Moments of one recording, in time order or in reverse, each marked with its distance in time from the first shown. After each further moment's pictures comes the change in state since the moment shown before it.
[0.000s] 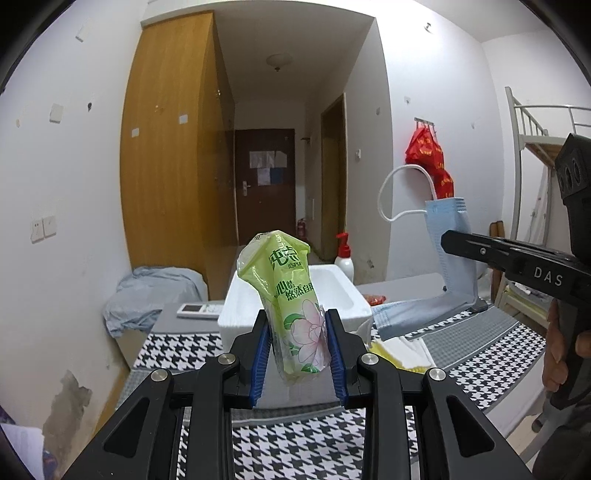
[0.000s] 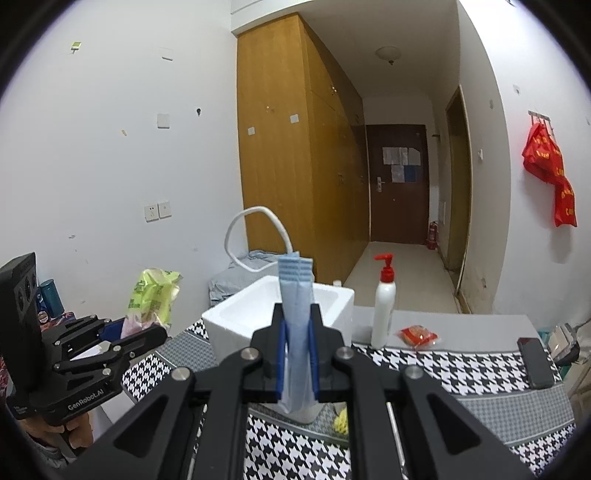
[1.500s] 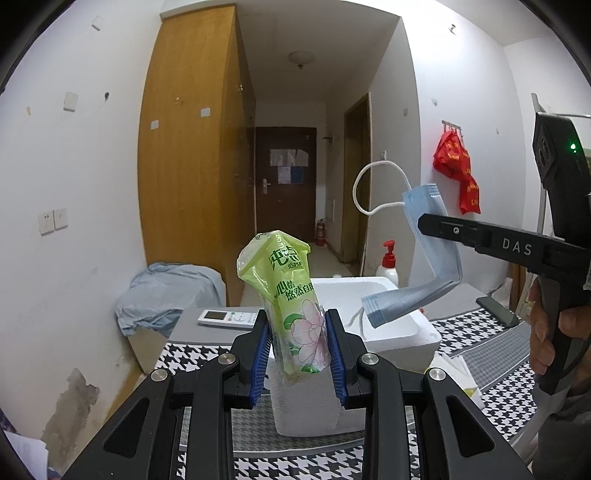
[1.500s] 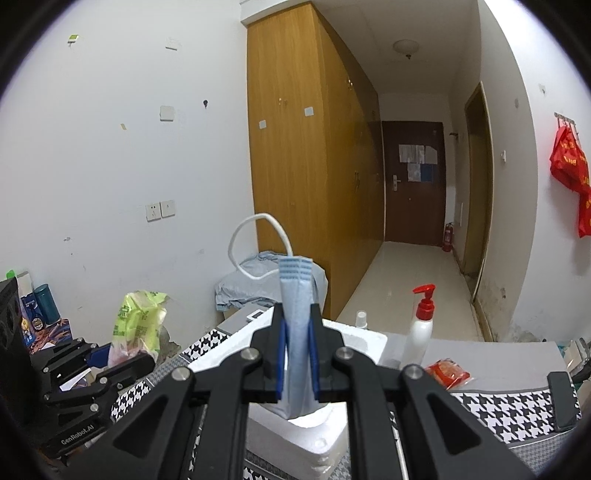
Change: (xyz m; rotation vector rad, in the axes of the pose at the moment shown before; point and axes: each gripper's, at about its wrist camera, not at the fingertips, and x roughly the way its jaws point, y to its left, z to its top) left arm 0.044 0.047 0.009 -0.043 0.005 0.065; right arm 0.091 0.005 0.029 -0.016 0.038 0.051
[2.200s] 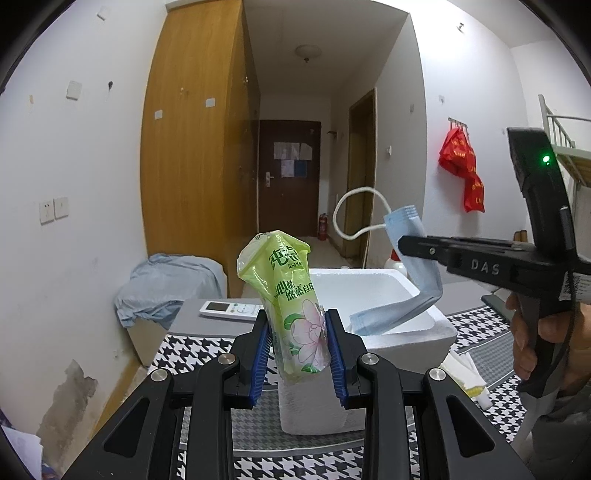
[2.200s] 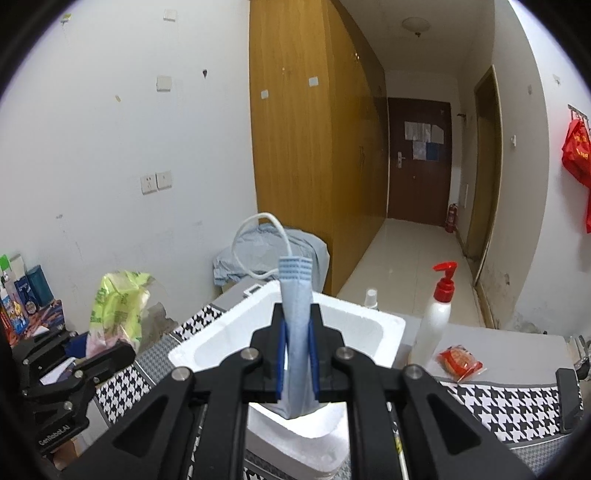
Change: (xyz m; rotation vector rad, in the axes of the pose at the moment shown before) left arm 0.012 0.006 -0.004 -0.021 0.026 0.005; right arm 0.044 0.004 -0.006 -0.017 0.110 0.008
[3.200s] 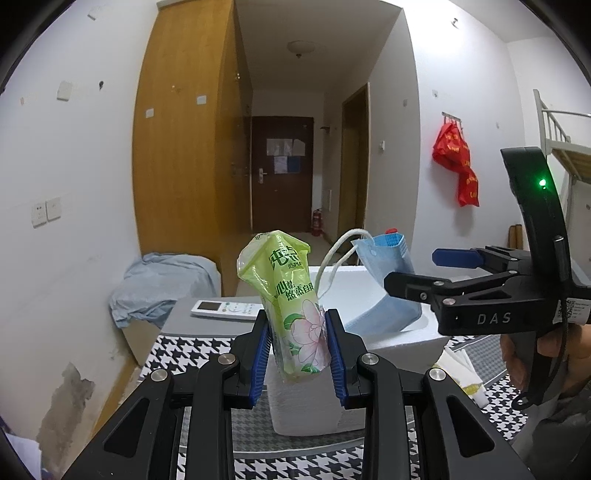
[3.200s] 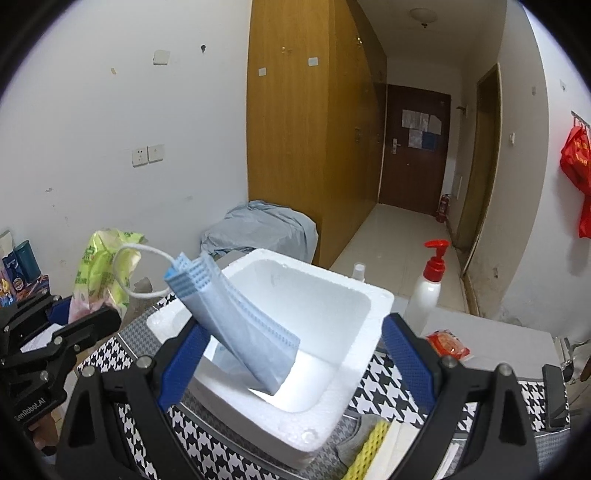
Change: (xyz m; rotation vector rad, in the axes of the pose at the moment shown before) left arm 0.007 -0.002 0.003 0.019 0.017 -0.026; right arm 0.001 0.000 -0.017 -0.045 0.081 -0.056
